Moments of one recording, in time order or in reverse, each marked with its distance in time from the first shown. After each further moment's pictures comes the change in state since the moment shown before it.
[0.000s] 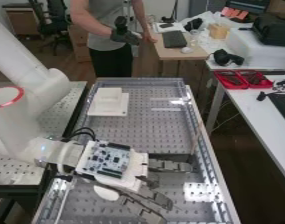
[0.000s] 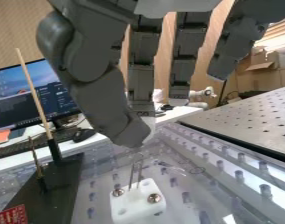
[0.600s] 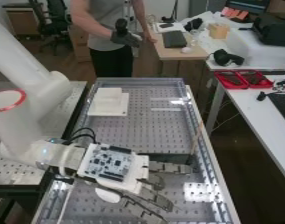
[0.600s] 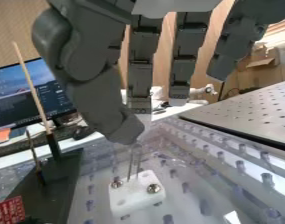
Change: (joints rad) arm -0.001 -0.019 0.006 0.006 -0.004 0.012
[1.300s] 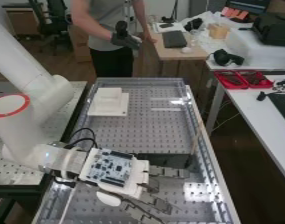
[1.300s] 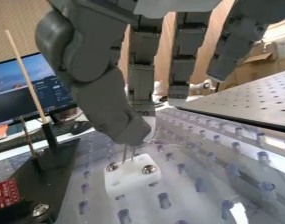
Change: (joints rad) arm 0.000 -0.021 0.005 -0.001 0.005 0.009
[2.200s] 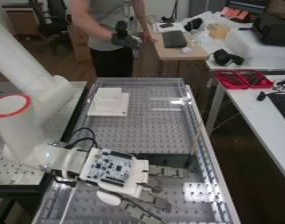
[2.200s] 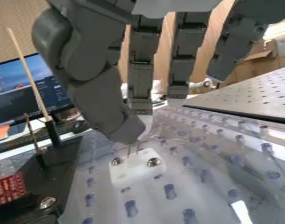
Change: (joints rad) arm 0.006 -0.002 -0.009 0.008 0.004 0.012
